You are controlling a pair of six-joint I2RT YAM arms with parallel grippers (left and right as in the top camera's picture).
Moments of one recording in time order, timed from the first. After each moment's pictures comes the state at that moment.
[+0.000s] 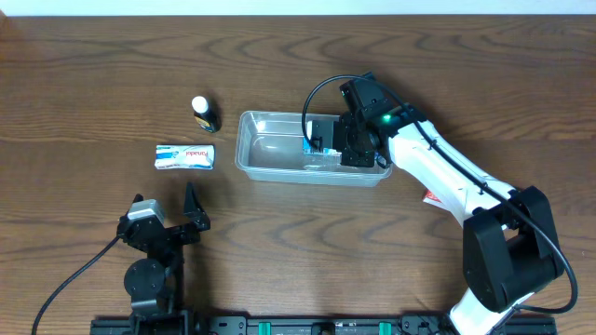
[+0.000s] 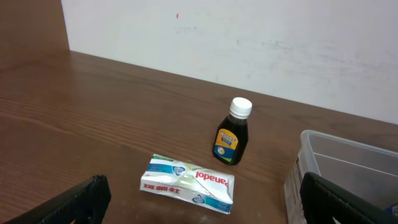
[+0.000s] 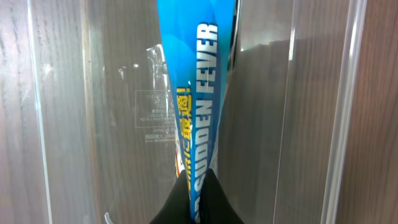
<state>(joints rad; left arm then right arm) 0.10 0.01 0.02 -0.12 -0.04 -0.19 0.47 1.84 1.32 -0.66 -0.12 -1.03</state>
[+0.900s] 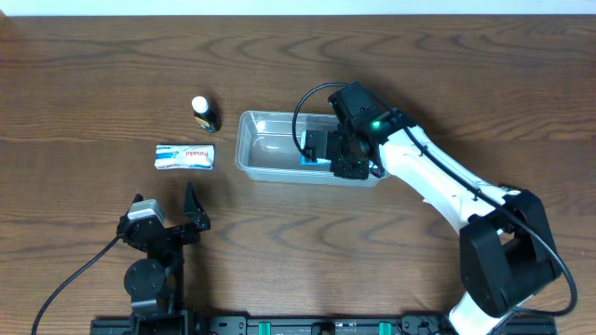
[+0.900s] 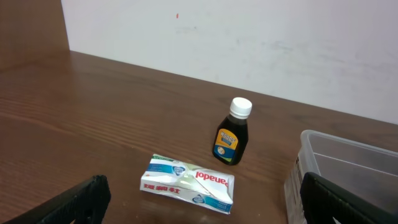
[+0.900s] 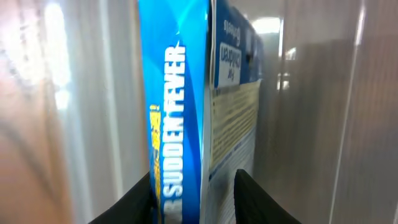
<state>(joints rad) 0.10 0.01 0.02 -0.12 -0.04 -0.19 0.53 1.82 1.32 -0.75 -0.10 -0.93</state>
